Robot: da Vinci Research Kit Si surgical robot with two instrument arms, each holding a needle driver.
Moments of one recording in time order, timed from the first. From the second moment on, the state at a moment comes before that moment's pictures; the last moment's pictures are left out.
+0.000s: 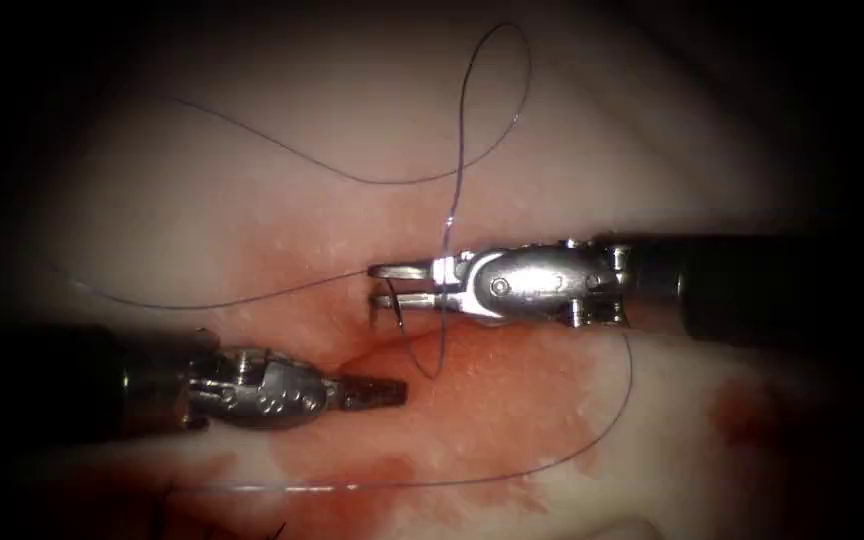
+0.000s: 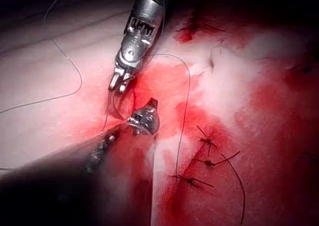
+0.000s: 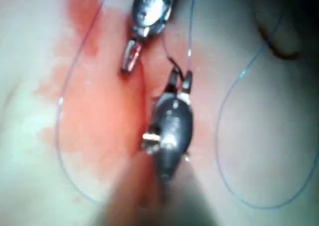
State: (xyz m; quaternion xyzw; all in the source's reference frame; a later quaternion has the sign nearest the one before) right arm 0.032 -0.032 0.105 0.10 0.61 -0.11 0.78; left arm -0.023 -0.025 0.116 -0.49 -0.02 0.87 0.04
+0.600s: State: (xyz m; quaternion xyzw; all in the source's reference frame) right arm 0.033 -0.033 0.106 0.13 0.60 -0.10 0.78; left arm -0.024 -0.025 0.116 -0.49 -0.02 0.87 0.04
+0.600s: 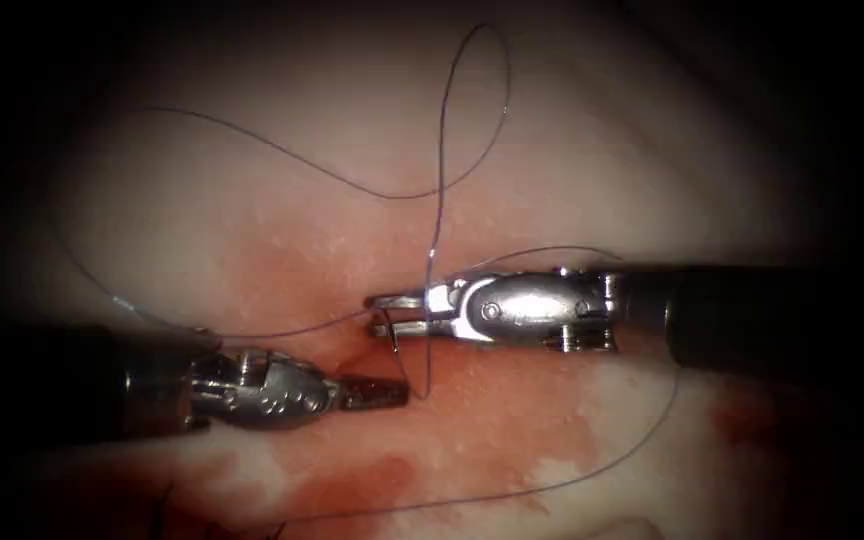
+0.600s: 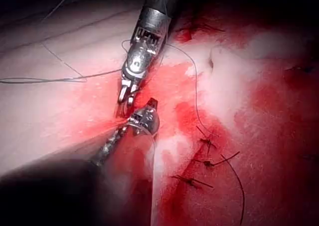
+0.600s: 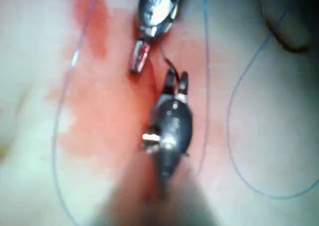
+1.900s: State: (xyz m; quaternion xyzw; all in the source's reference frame) right arm 0.035 -0.023 0.101 0.10 0.63 -0.02 0.77; left arm -0.024 -0.026 0.117 -0.48 -0.02 0.88 0.04
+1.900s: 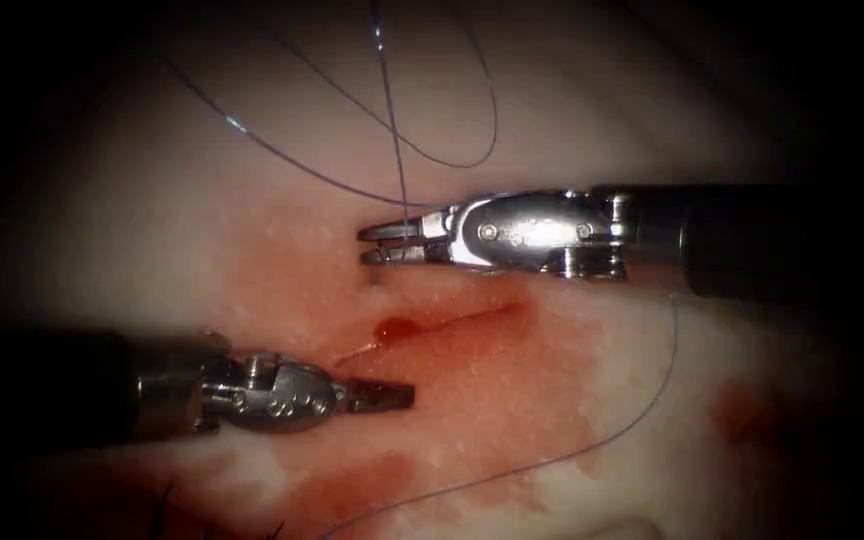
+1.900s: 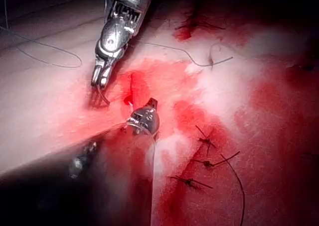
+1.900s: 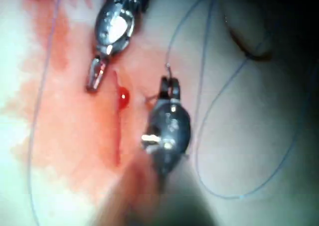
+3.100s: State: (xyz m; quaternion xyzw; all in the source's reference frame) right arm 0.037 -0.020 0.102 0.22 0.60 0.08 0.77; left arm -0.024 -0.026 0.117 -0.48 -0.02 0.88 0.03
